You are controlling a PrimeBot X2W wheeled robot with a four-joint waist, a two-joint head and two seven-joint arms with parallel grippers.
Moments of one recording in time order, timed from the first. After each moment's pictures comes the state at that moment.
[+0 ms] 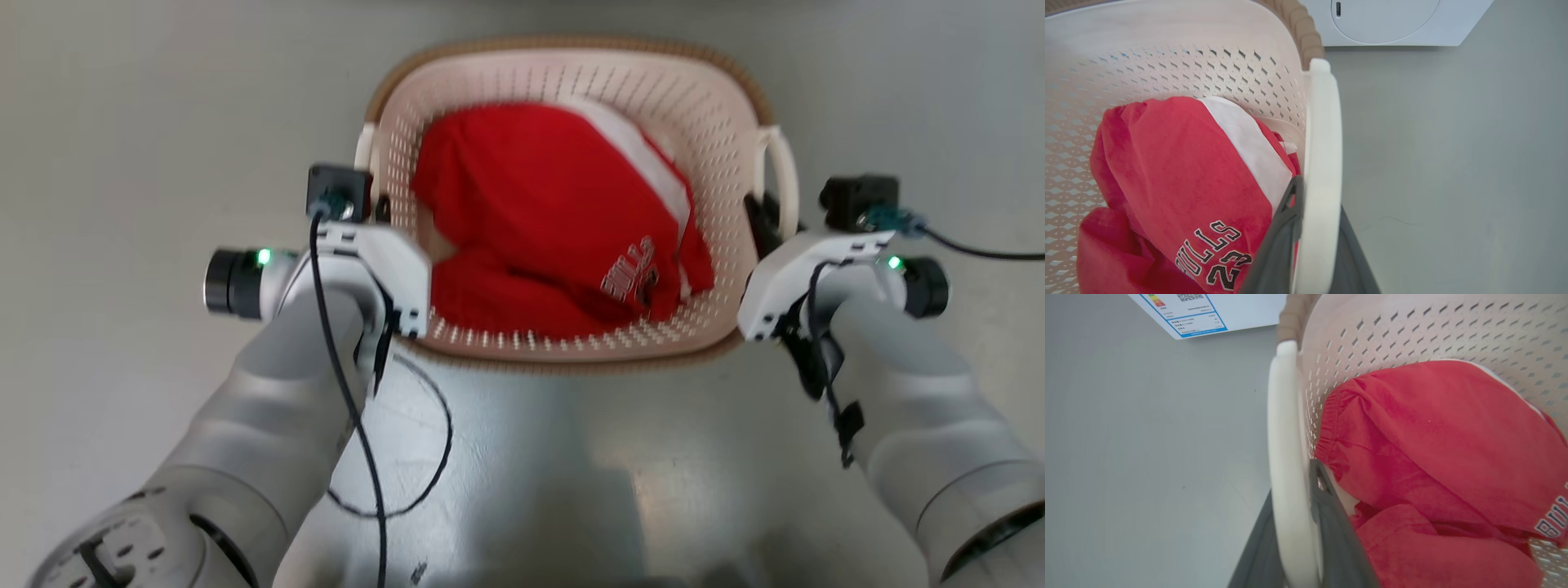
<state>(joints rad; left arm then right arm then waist) -1.05 0.05 -1.17 1.25 -1.10 0.18 -0.25 -0.99 -0.09 0.63 1.31 0.70 0.12 -0.24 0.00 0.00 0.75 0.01</state>
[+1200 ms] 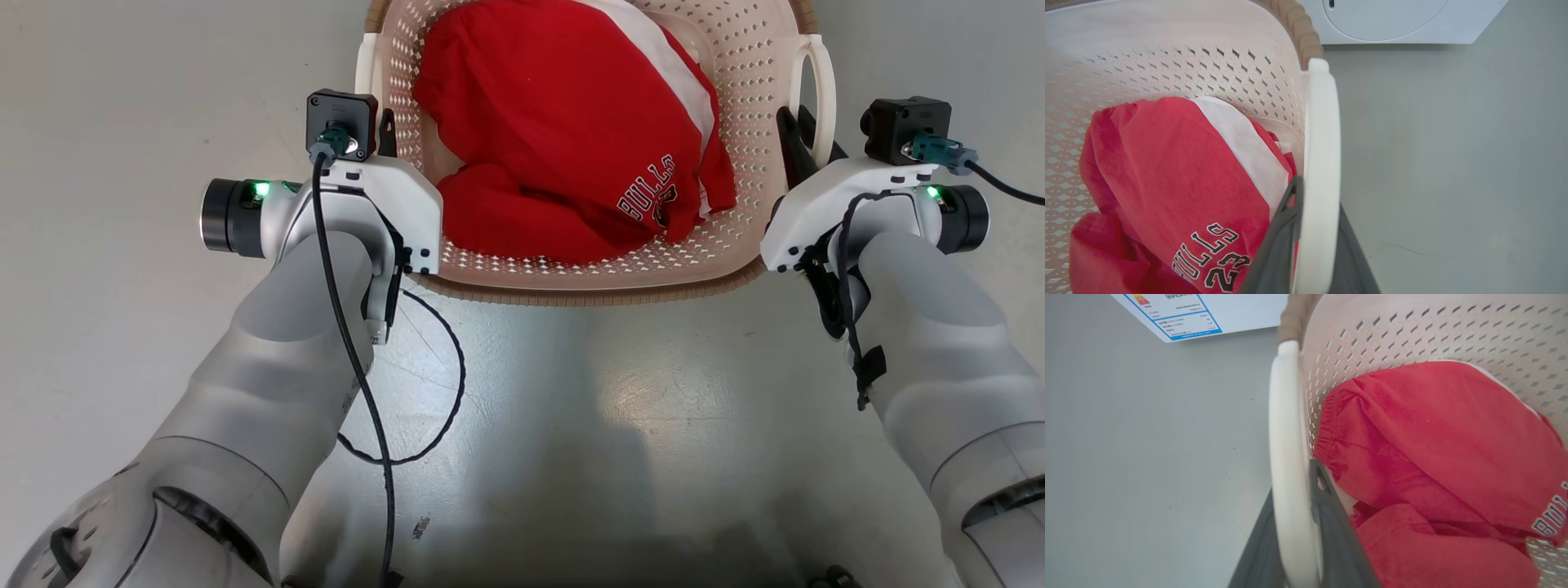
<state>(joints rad) -1.10 0.05 -0.91 1.15 -0.83 0.23 -0.25 -1.07 -0.10 0.34 1.27 0.43 0.12 -0.25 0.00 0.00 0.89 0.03</state>
